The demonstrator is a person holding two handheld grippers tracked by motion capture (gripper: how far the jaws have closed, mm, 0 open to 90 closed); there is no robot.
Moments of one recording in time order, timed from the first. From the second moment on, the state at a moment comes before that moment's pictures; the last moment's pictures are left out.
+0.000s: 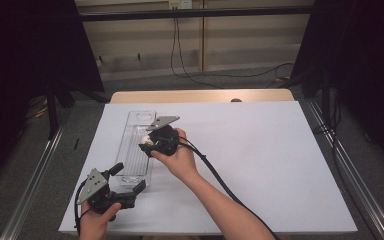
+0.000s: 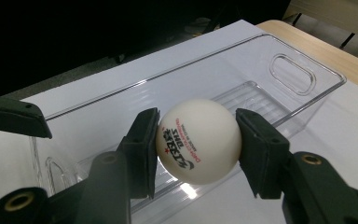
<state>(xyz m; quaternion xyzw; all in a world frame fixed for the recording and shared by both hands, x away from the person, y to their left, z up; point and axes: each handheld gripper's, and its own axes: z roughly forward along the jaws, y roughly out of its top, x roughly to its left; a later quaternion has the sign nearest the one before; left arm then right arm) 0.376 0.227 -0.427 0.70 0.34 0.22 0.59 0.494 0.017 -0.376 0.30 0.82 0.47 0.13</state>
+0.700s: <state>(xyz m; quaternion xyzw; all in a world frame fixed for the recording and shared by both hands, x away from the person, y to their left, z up) 0.376 0.228 -0.427 0.70 0.34 0.22 0.59 0.495 0.030 -0.382 0.29 0.83 0.47 0.12</state>
